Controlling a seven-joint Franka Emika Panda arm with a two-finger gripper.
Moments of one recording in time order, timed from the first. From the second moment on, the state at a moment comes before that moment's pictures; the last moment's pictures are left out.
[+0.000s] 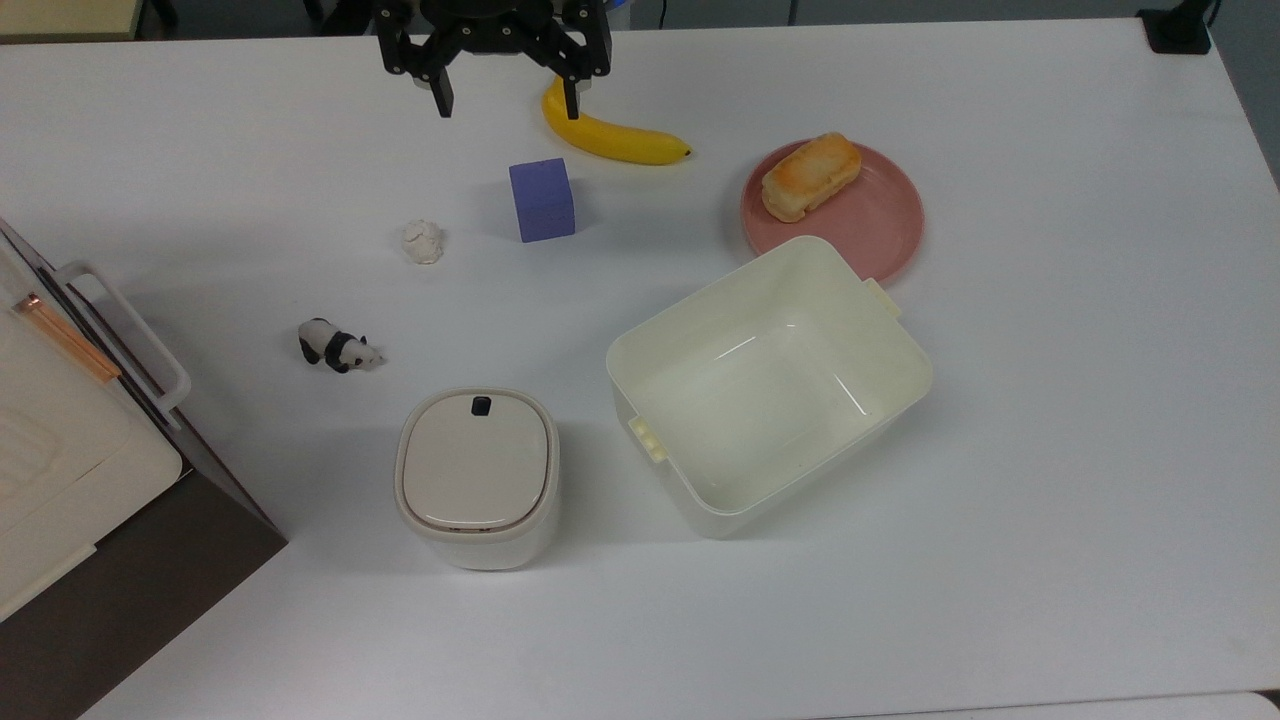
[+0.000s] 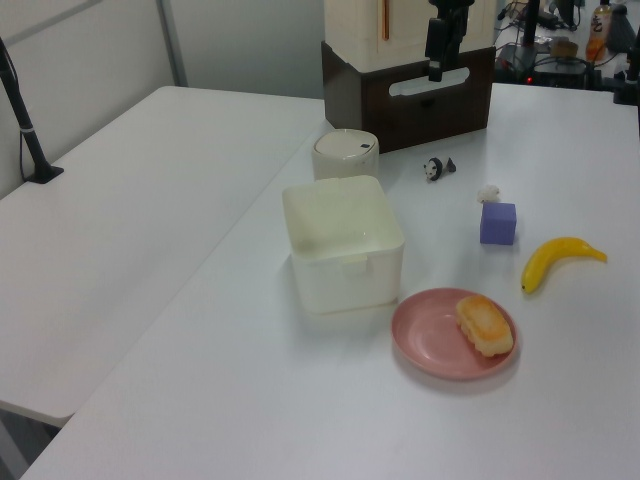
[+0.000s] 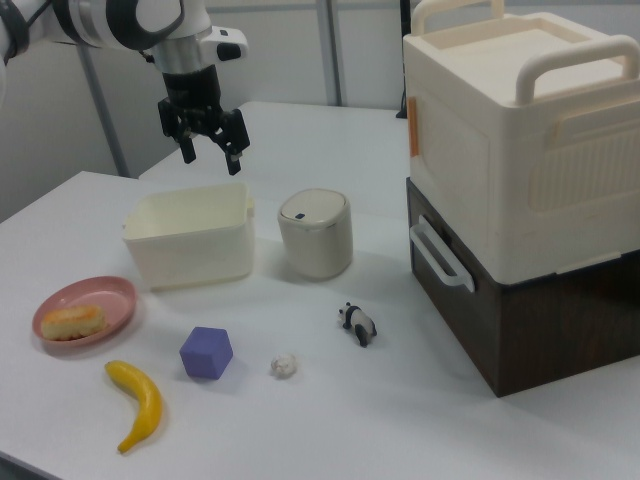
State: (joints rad) arm -0.01 0.17 0.00 -1.40 0.04 1.62 0.02
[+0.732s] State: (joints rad) arm -0.01 0.17 0.00 -1.40 0.12 1.62 0.06
